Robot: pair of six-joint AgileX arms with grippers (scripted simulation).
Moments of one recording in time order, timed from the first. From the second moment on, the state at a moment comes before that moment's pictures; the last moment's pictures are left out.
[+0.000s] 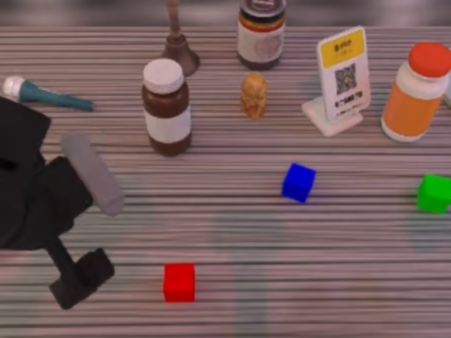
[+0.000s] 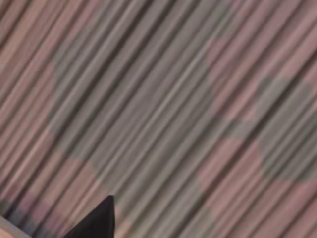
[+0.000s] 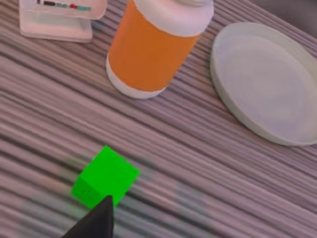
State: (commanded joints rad) left arm -0.41 1.10 0.74 -0.72 -0.01 0.59; right arm 0.04 0.69 0.56 -0.41 0.00 -0.45
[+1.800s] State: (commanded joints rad) left arm 0.02 0.00 0.00 0.00 0.00 0.00; right arm 0.11 2.05 1.34 -0.85 0.00 -1.20
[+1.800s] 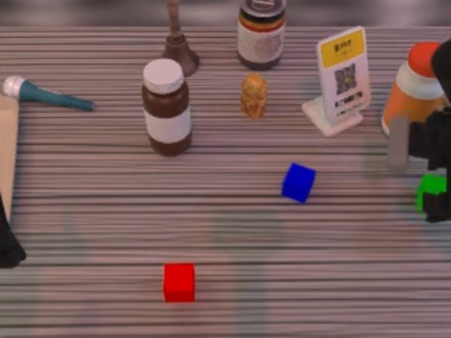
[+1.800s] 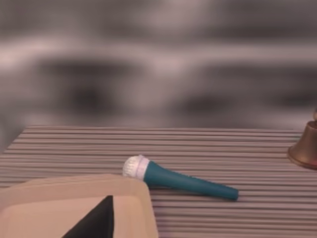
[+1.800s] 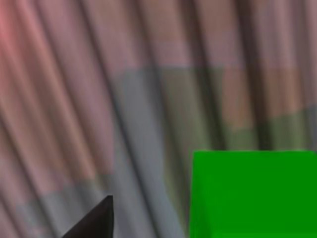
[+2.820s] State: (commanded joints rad) left arm 0.02 0.00 0.00 0.00 0.00 0.00; right arm 0.11 2.07 1.31 -0.81 0.00 -1.20
